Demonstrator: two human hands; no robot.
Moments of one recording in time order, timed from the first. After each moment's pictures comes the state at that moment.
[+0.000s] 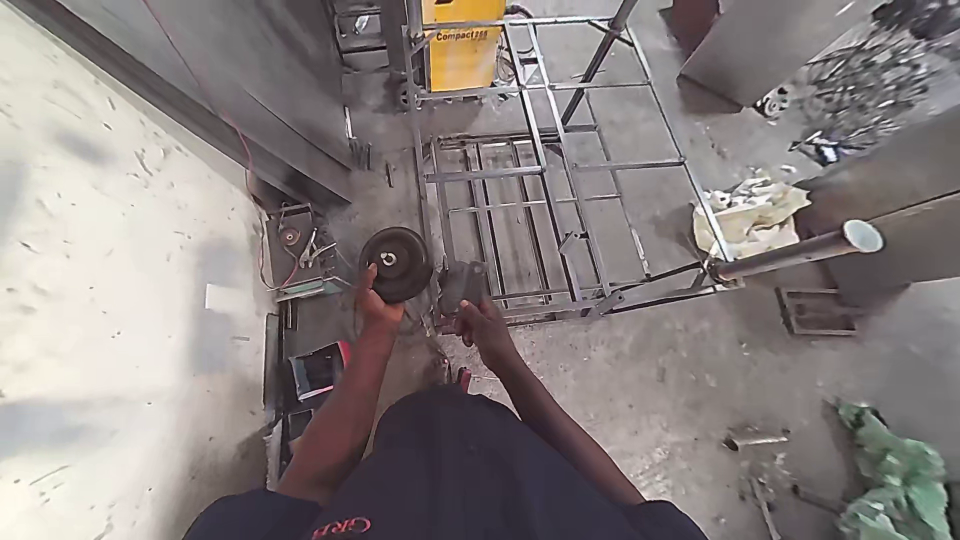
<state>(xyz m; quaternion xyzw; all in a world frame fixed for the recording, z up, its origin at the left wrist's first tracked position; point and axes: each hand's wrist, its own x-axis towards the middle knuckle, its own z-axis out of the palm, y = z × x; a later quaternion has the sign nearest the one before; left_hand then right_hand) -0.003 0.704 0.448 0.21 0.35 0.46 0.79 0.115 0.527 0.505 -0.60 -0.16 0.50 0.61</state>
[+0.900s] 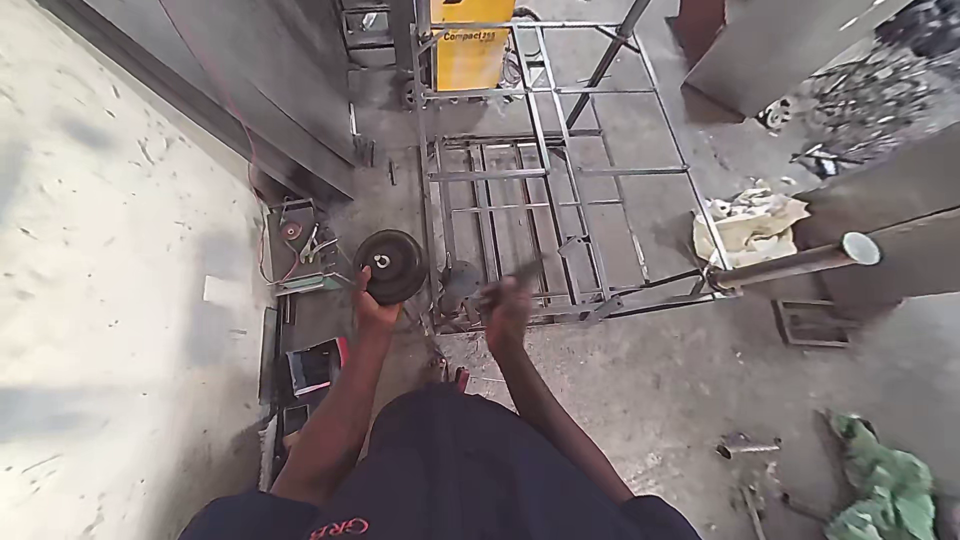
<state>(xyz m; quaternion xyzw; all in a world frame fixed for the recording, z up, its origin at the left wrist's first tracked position) -0.020 0.702 0.442 0.18 0.33 0.48 0.79 0.130 0.535 0.498 -0.62 -0.08 0.32 0.71</state>
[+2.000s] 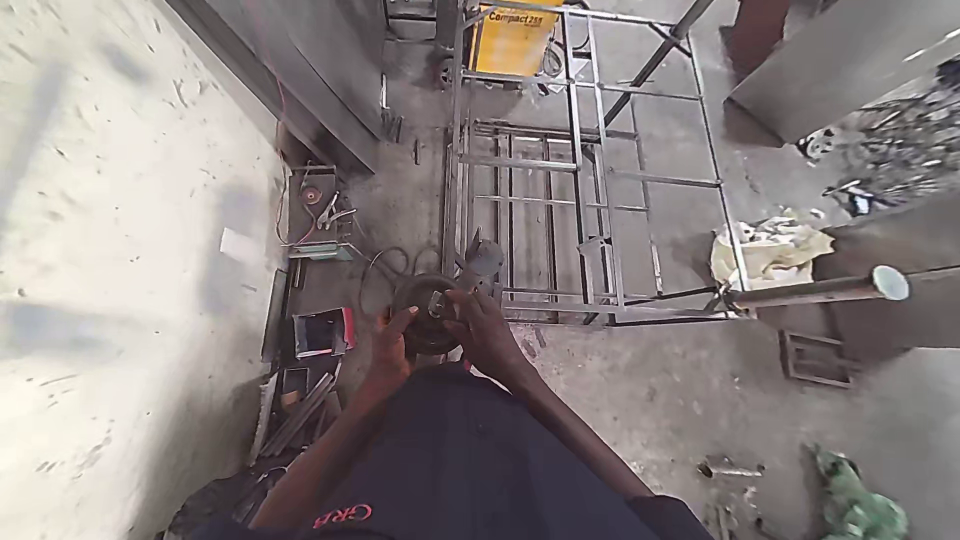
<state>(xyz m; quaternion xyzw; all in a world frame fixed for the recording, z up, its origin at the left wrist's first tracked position) -0.094 0.584 0.490 0.25 0.45 0.42 0.75 0.071 0.502 0.527 -0.71 -0.58 0.25 0.30</state>
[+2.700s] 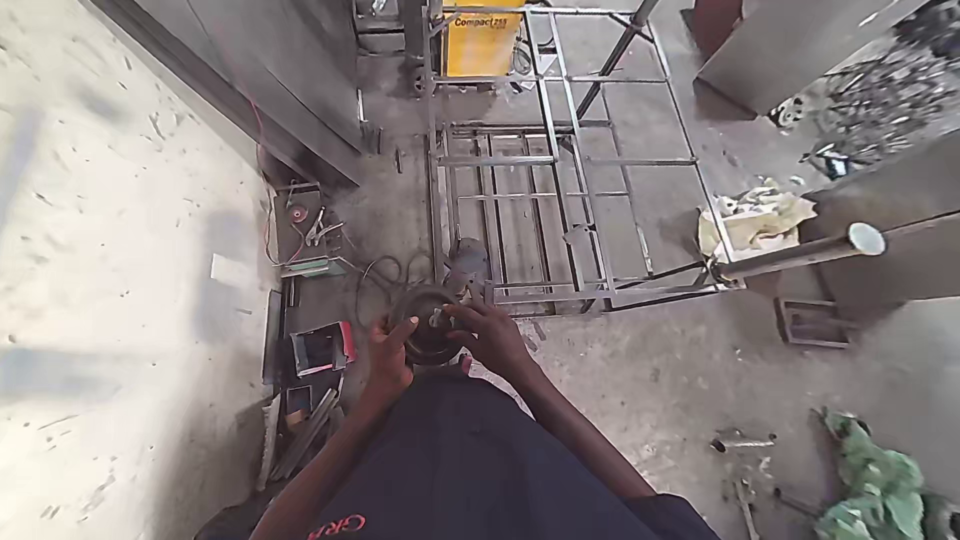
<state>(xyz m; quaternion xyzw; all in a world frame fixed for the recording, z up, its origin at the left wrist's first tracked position) -0.088 0.570 0.497 0.31 0.48 0.39 0.72 0.090 0.476 0.516 -0.73 -0.59 0.22 0.25</state>
